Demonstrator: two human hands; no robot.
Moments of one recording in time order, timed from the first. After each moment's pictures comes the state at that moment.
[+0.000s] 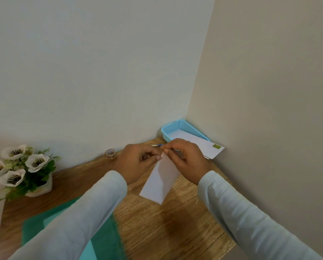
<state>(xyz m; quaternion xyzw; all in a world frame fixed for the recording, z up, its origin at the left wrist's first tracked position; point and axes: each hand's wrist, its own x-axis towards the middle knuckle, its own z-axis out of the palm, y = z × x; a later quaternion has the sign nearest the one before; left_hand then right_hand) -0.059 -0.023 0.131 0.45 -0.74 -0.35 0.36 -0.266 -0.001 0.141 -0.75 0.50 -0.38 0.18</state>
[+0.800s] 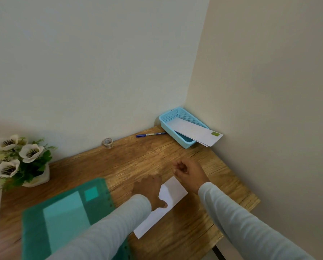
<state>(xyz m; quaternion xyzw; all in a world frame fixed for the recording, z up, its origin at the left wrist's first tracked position) -0.108 0.019 0.011 0.56 -0.79 -0.21 -0.11 -0.285 0.023 0.038 -0.57 0.69 -0.27 0.34</state>
